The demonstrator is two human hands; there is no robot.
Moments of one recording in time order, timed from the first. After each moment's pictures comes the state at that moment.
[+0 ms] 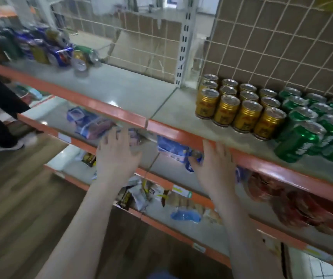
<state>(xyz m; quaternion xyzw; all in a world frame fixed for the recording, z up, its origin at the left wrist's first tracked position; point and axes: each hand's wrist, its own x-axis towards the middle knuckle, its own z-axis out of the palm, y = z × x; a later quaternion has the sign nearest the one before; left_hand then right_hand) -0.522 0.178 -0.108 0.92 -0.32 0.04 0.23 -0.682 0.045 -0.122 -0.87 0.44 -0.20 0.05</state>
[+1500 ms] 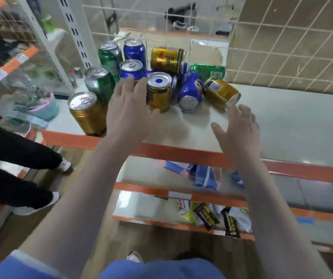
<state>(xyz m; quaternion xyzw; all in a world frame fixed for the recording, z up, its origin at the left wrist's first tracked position) 0.228 0.237 -0.068 0.82 -0.53 0.04 0.21 0.031 0.146 -0.113 -0.79 0.58 -0.20 0.06</state>
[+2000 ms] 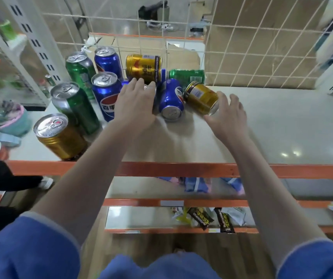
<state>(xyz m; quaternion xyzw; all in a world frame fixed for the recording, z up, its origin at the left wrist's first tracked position) 0.236 0.148 -0.072 0.76 -0.65 0.05 0.08 0.035 0.074 -0.117 -0.77 0.61 -0.18 0.04</state>
